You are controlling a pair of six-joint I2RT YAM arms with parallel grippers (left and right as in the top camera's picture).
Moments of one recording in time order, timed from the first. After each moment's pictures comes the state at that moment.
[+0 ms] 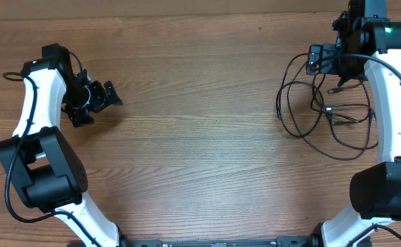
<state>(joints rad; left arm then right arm) 0.27 2.00 1.60 -1.14 0.28 -0.20 -0.05 1.84 1.89 -1.26 0.01 0.07</state>
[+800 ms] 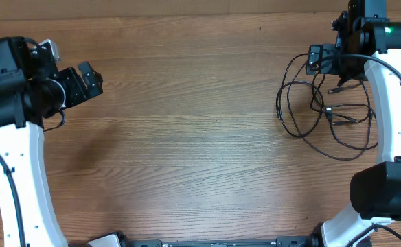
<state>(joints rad) 0.27 1.42 1.61 -1.14 0.28 -0.20 -0.05 1.84 1.89 -1.26 0.01 0.07</state>
